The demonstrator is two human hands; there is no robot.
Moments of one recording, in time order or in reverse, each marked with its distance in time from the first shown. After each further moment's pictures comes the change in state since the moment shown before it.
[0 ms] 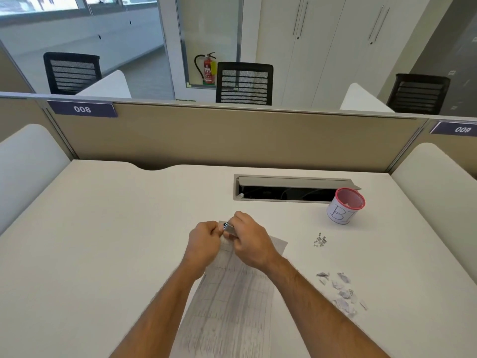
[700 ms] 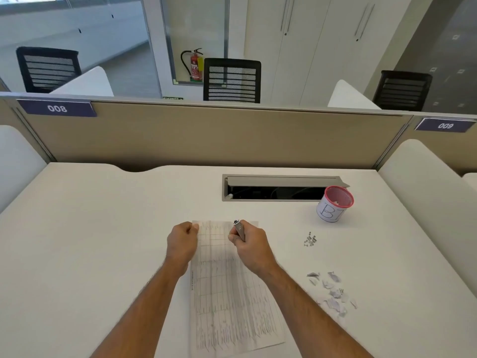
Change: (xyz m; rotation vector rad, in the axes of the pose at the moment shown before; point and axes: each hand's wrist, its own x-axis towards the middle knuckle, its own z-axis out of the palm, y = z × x) left_hand 0.048 -0.036 0.002 -0.036 0.148 -0.129; right_hand -0.016 0.020 0.000 0.467 0.046 0.464
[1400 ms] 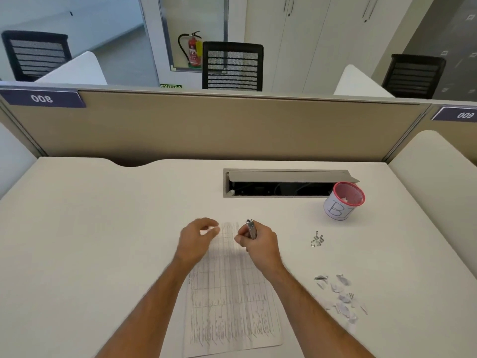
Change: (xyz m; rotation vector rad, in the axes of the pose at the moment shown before) left_hand 0.017 0.002 0.022 0.106 -0.159 0.222; right_hand 0.031 0.037 0.007 0.176 0.118 0.165
